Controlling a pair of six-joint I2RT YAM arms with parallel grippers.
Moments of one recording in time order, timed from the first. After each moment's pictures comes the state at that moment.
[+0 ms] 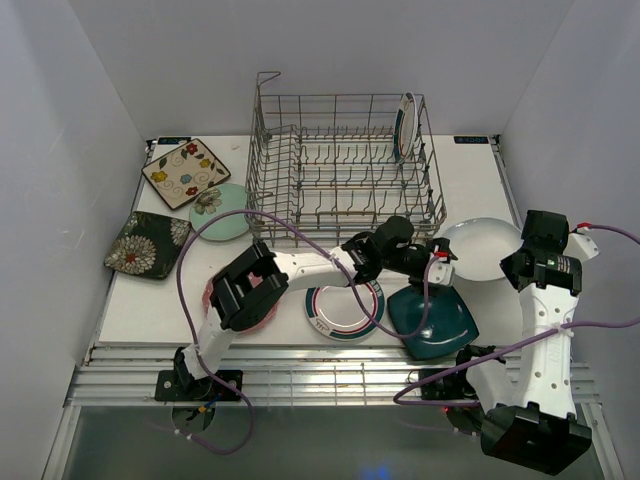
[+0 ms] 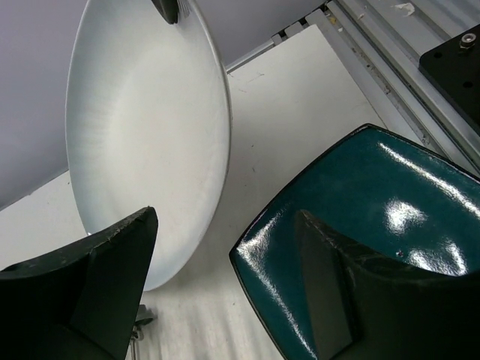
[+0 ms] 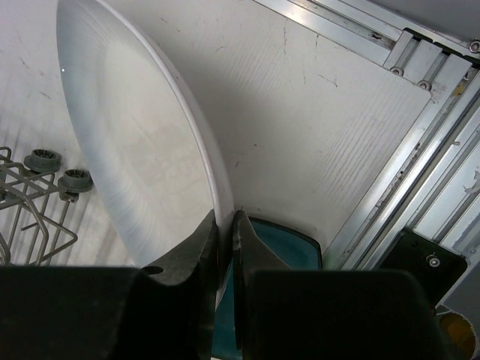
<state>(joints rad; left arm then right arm) -1.09 2.13 1.53 0.34 0.65 0.64 -0.24 0.88 1.00 -1.05 0.35 0.77</state>
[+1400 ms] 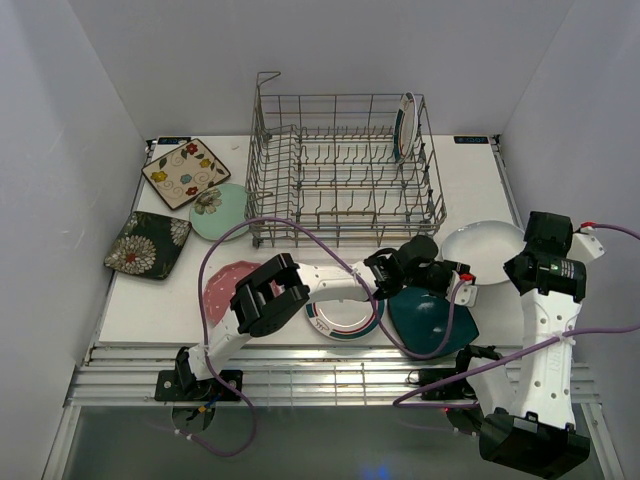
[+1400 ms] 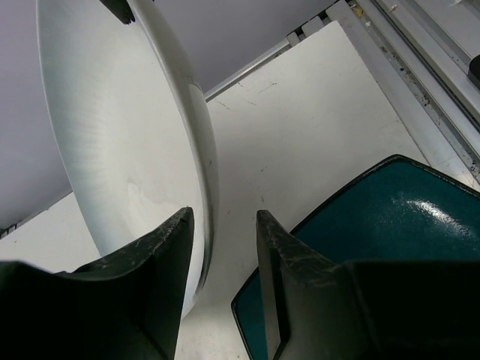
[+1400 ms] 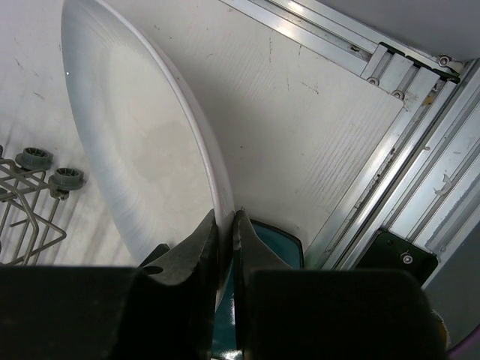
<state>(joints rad) -1.19 2.27 1.67 0.35 0.48 0.71 -0.24 0.85 1.03 -1.11 0.38 0.73</state>
